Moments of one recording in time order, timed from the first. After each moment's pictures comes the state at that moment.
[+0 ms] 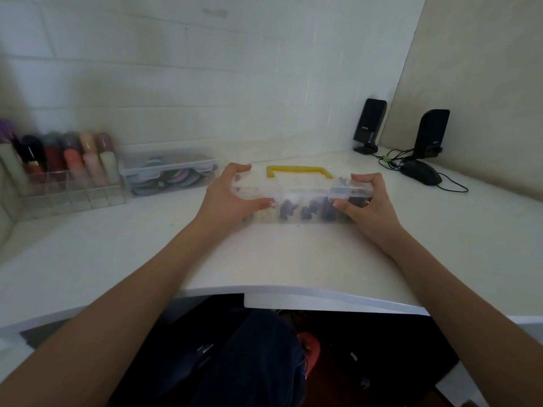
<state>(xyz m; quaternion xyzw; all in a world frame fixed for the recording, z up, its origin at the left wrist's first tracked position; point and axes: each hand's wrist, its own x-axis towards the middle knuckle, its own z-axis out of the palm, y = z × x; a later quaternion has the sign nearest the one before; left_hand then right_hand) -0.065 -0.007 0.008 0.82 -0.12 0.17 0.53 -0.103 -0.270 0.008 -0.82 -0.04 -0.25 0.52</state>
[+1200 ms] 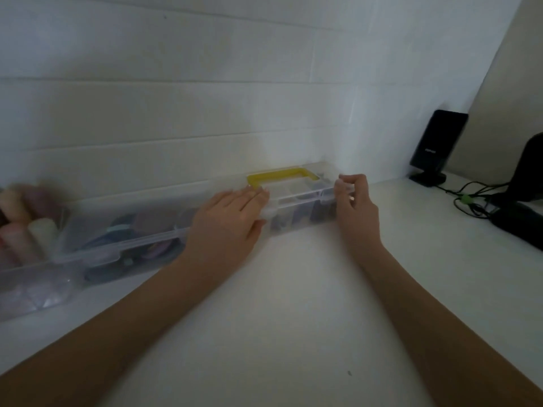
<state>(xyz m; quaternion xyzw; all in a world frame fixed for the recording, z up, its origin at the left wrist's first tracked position) 0.074 0.009 0.014 0.86 -0.24 0.45 0.02 0.109 -0.214 0.008 -0.82 0.00 -0.29 0.49</state>
